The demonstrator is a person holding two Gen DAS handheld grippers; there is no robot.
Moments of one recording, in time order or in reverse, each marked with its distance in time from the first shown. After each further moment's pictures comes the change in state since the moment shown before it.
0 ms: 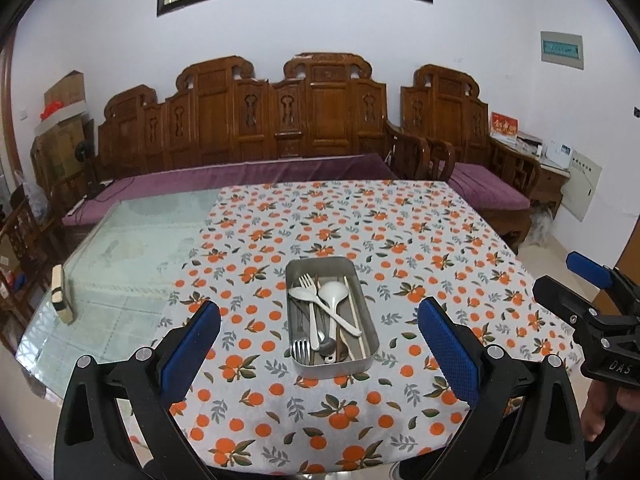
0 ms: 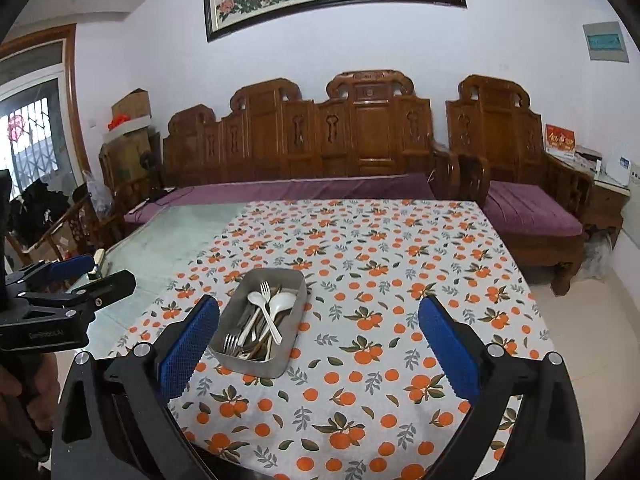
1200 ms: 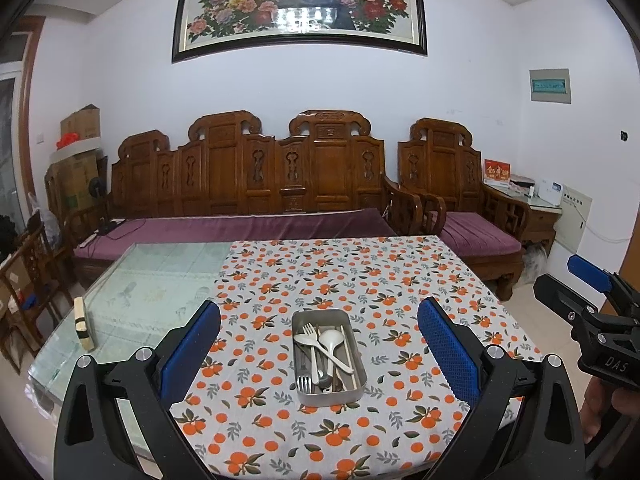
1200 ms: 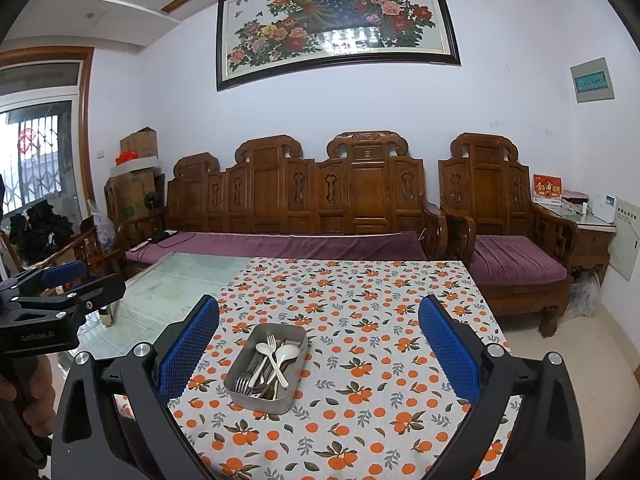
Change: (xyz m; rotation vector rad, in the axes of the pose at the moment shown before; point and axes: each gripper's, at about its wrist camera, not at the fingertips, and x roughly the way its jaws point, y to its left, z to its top) left arm -0.091 -0.005 0.022 -0.006 -0.185 0.012; right arm -0.086 0.021 0.034 -0.028 -0.188 -0.030
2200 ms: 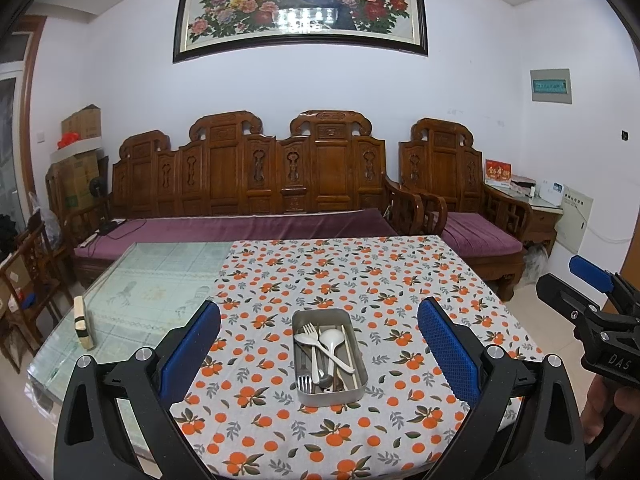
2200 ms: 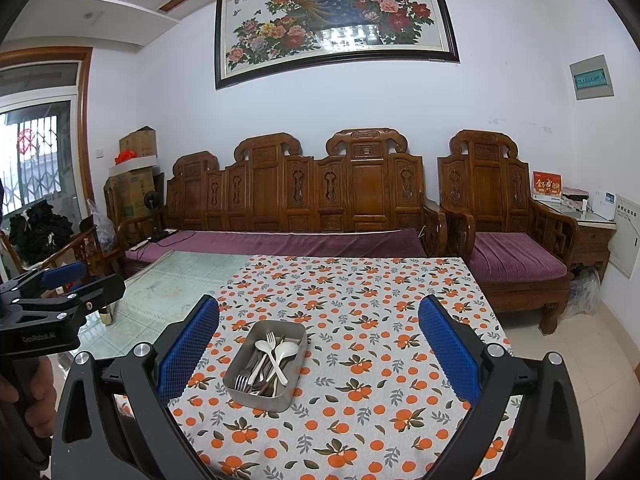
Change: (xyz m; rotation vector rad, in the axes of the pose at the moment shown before) left arm 0.005 -0.001 -0.002 0.000 0.000 0.005; right arm 0.001 -0.001 -0.002 0.001 0.003 0.000
